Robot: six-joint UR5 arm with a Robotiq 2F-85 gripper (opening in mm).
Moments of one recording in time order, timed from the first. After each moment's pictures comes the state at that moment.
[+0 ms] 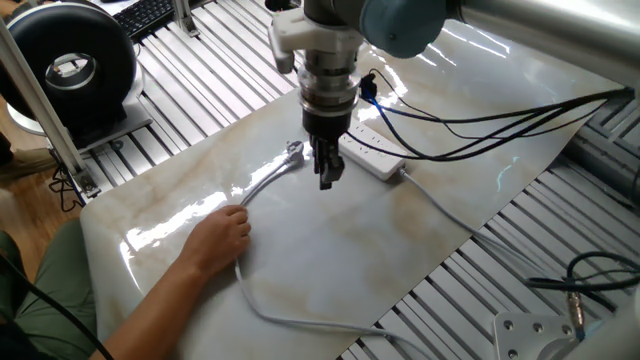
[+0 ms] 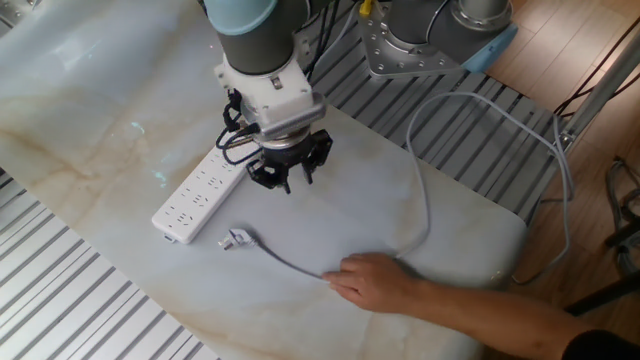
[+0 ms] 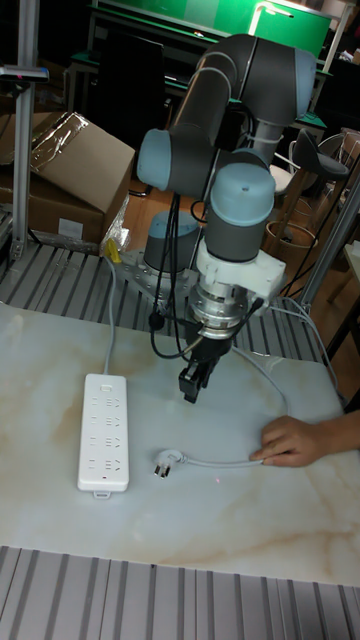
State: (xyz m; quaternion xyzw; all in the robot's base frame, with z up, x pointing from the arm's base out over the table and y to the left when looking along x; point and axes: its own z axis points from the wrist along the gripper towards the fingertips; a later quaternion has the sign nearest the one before) arm 0.511 0.079 0.064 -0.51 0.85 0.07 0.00
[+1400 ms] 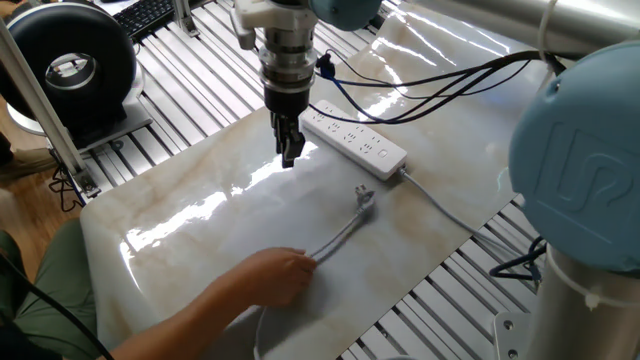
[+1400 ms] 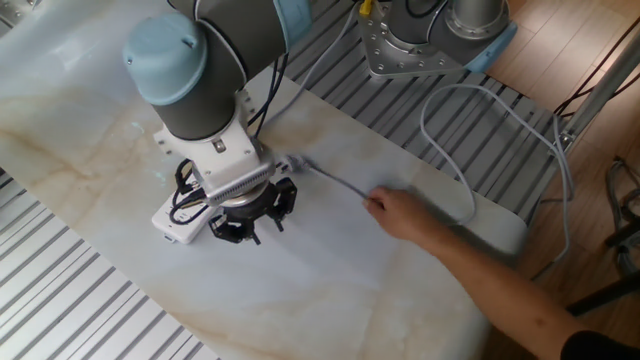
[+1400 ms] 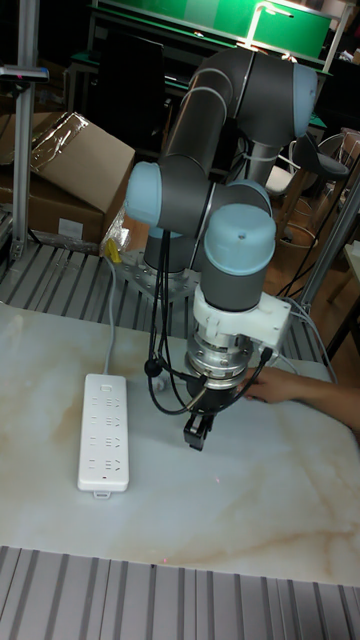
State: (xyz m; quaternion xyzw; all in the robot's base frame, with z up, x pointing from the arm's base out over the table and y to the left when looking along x) arm 0.581 0.087 0.048 -0.56 0.83 0.09 0.01
